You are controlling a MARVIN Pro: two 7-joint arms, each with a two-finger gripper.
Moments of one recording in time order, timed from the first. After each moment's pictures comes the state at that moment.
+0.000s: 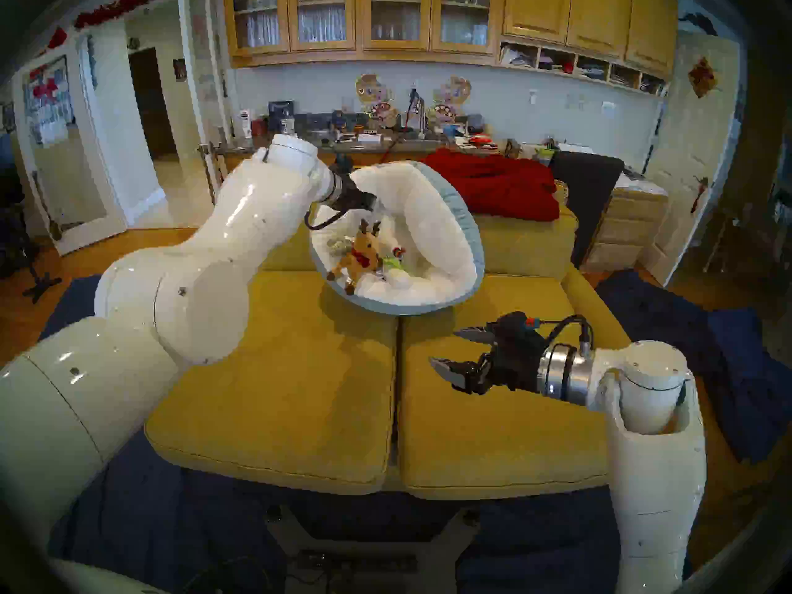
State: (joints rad) left arm 0.28 -1.71 -1.62 -0.42 0.35 0.59 -0.45; right arm -1.78 -1.24 1.91 -2.03 0.08 0.56 1.21
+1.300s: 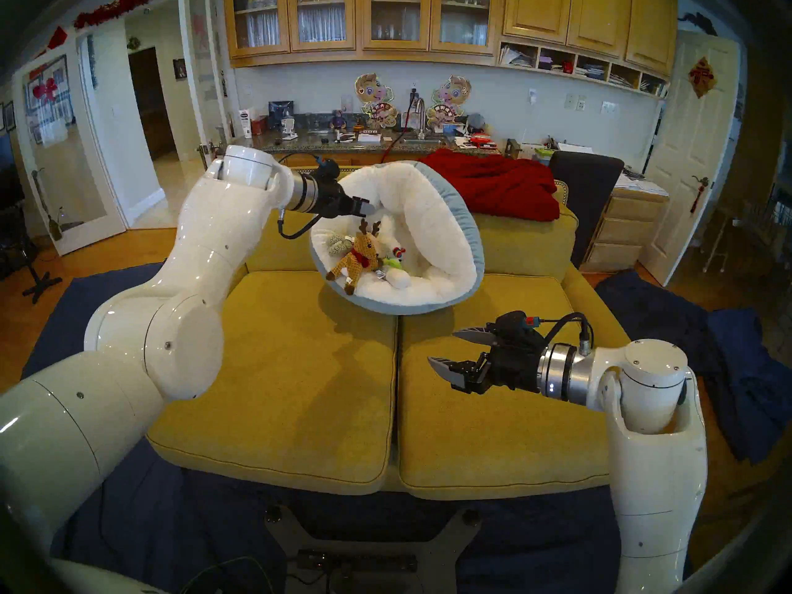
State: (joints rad) left arm 0.48 -1.54 -1.60 -0.76 0.32 0.68 -0.87; right arm -1.78 -1.24 1.91 -2.04 0.08 0.60 1.21
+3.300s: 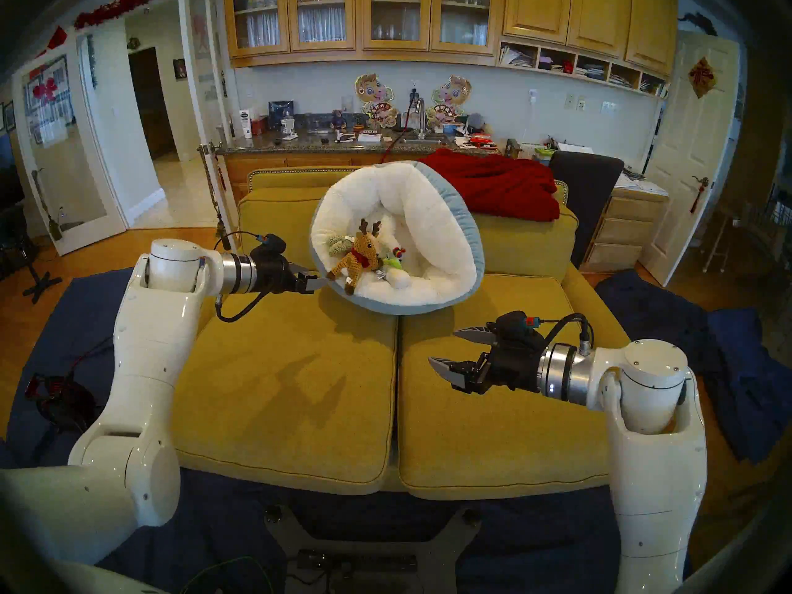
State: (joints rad) left arm 1.07 -1.37 -1.70 -1.35 0.27 0.59 -1.09; right arm -1.78 -1.24 1.91 -2.04 0.08 0.59 1.21
